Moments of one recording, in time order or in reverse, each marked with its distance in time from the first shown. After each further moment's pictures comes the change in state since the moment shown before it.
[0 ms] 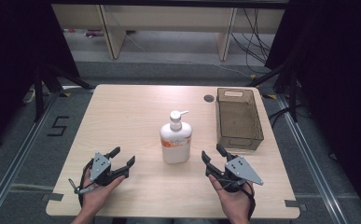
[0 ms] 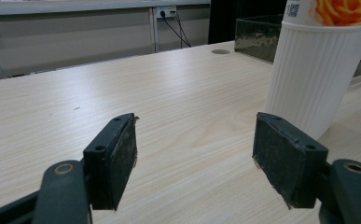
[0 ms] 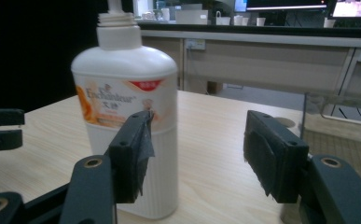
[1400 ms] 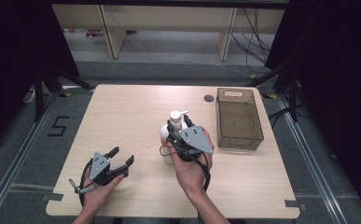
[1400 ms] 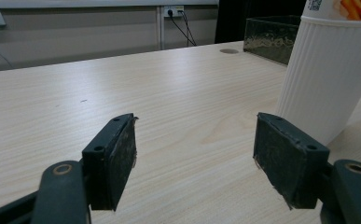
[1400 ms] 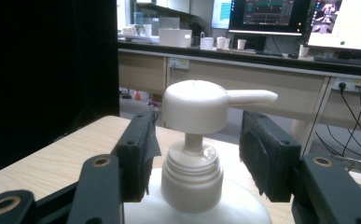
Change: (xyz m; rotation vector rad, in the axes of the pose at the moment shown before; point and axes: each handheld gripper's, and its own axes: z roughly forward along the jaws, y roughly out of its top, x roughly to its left) left arm 0.005 -0.005 0.003 -0.004 0.020 -0.023; right arm 0.080 0.074 0.086 -0.058 -0.126 -0.051
